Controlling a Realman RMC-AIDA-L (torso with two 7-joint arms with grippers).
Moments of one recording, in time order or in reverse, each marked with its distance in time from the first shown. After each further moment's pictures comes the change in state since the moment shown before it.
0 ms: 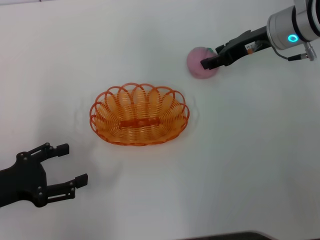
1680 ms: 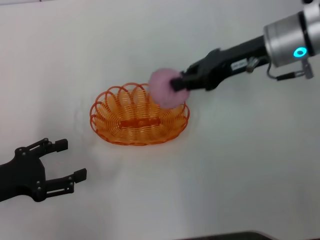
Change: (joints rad) left arm -0.010 0.002 -0.001 0.010 -0.008 -0.002 -0.022; right arm -0.115 0.005 -0.134 -0.158 0.378 -0.408 -0.080
